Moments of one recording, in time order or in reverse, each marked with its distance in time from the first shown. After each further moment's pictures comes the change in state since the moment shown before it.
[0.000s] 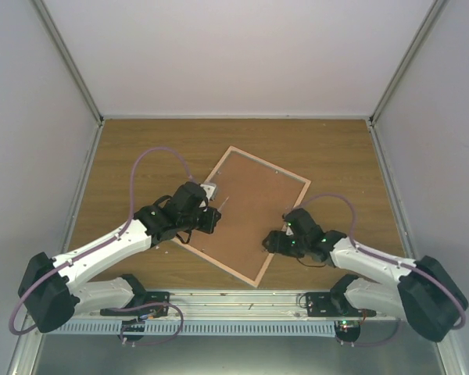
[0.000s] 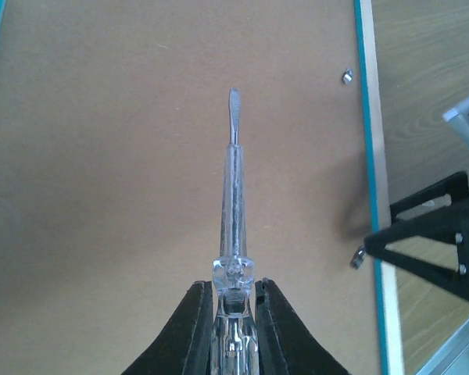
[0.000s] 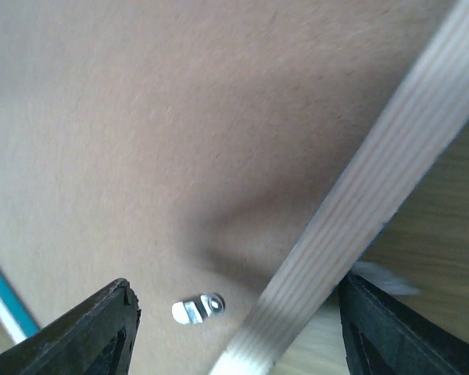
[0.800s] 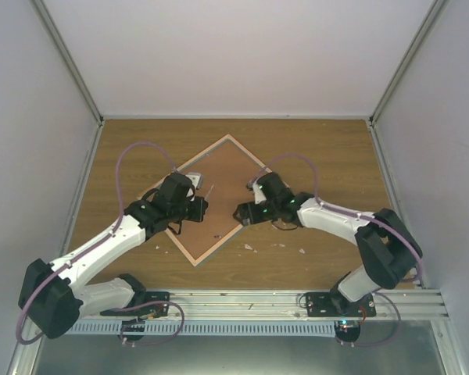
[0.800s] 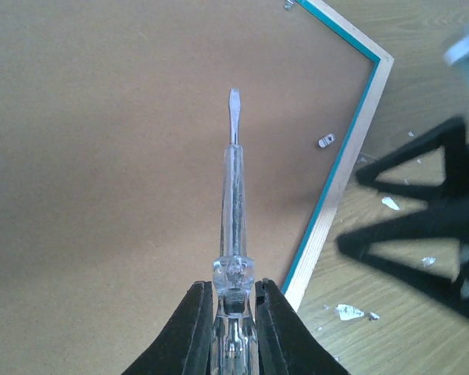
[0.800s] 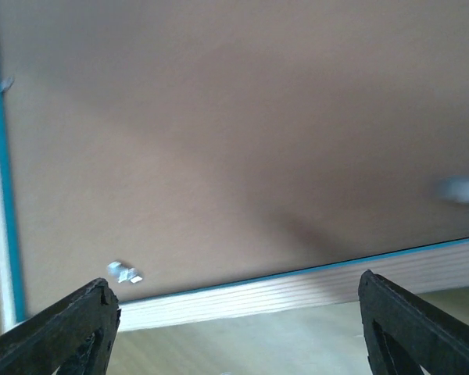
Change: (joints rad) left arm 0.161 -0.013 0.000 -0.005 0.002 0.027; right arm 0.089 0.492 0.500 0.032 -0.068 -0.342
